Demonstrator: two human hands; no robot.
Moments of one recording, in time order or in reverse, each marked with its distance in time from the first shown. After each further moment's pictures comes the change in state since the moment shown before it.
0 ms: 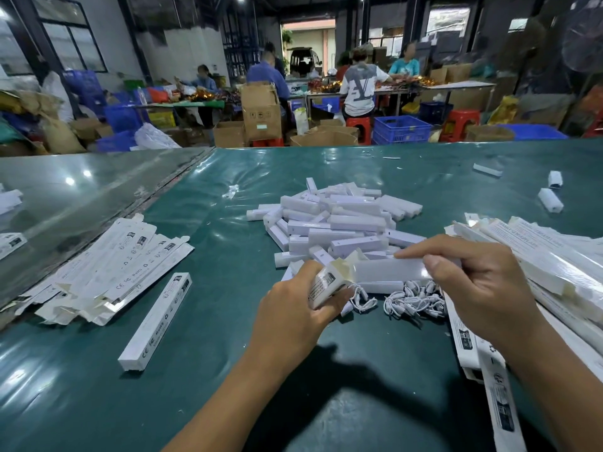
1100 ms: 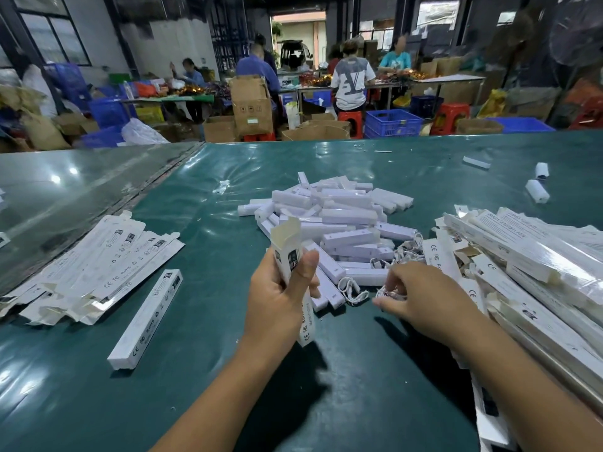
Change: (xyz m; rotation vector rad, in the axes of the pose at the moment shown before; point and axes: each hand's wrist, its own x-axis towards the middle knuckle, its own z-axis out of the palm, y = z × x) left_hand 0.000 0.004 0.002 -0.715 0.145 -0.130; right_hand -0.003 0.056 0.025 -0.778 -0.472 0.417
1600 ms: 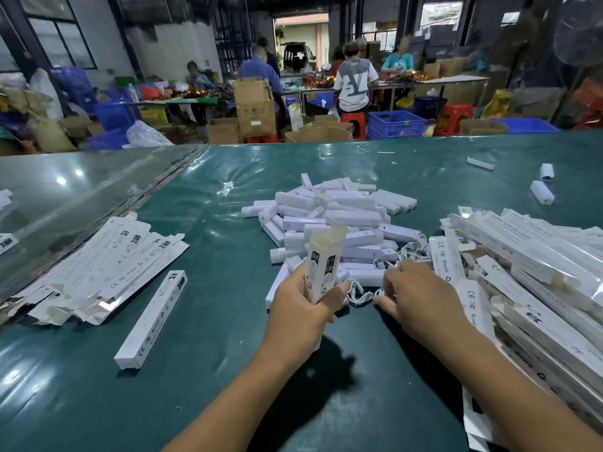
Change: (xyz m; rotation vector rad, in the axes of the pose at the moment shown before) left_hand -0.005 -0.009 0.012 0.132 -0.140 -0.083; right_hand 0.008 -0.005 0.024 -0.231 0.102 -0.004
